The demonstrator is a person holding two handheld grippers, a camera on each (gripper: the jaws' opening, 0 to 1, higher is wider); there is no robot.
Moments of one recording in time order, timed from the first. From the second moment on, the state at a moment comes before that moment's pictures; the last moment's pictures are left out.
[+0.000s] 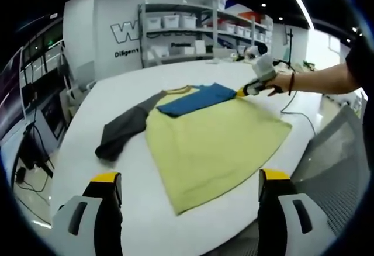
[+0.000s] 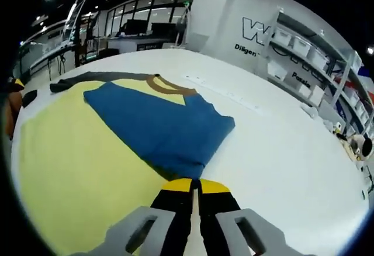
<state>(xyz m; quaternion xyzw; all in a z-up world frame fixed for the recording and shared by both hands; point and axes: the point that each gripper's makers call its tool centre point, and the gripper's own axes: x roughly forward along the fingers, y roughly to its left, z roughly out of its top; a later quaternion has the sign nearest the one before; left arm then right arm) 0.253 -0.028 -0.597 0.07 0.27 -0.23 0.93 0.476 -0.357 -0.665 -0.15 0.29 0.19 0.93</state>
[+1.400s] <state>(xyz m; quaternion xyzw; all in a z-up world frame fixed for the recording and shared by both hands) 0.254 -0.027 -0.595 0.07 0.27 -0.22 0.94 0.481 -0.392 -0.671 -0.18 0.33 0.19 0.91</state>
